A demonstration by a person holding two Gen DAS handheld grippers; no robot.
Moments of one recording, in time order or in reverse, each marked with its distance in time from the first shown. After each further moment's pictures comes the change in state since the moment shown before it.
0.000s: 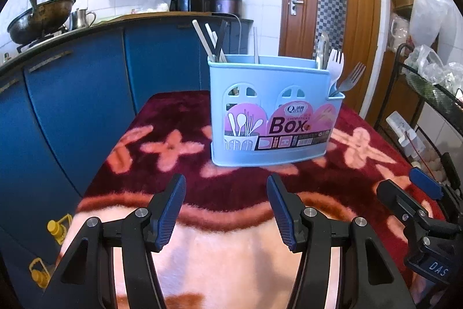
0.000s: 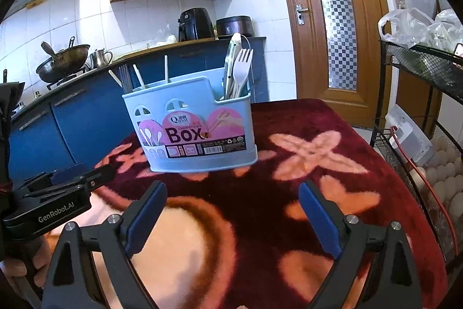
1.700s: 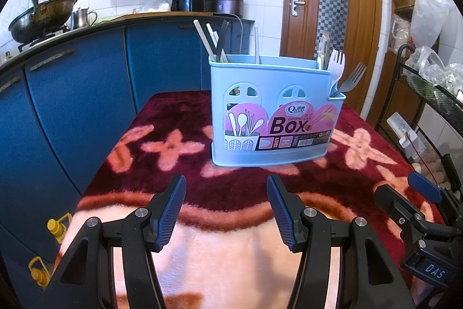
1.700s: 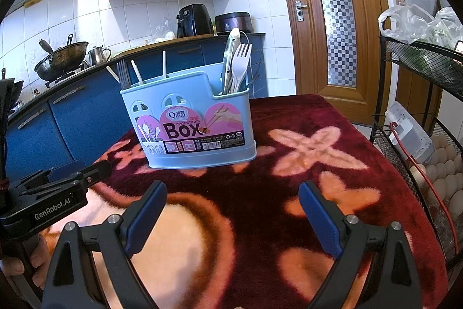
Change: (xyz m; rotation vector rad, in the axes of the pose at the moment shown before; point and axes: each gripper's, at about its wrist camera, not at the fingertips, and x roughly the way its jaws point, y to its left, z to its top) left arm 0.000 0.000 0.000 -0.010 0.000 0.005; right arm 0.003 -0.001 -0.002 0.004 0.017 -0.005
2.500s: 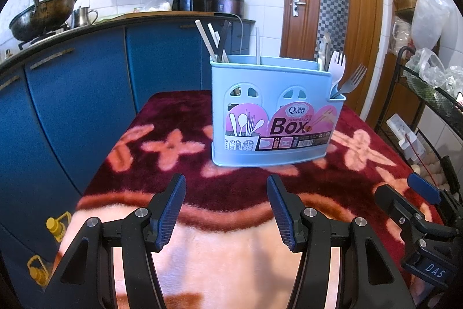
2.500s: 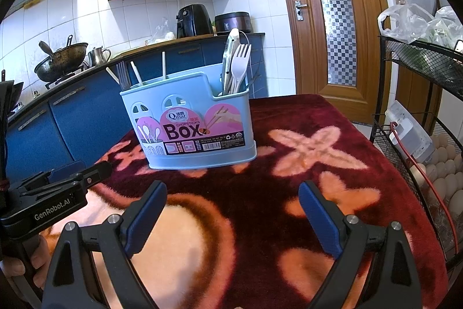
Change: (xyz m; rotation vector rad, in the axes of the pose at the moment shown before) left arm -0.001 -0.001 0.002 -0.006 -0.002 -0.002; right arm 0.000 0.000 0.000 0.002 0.002 0.002
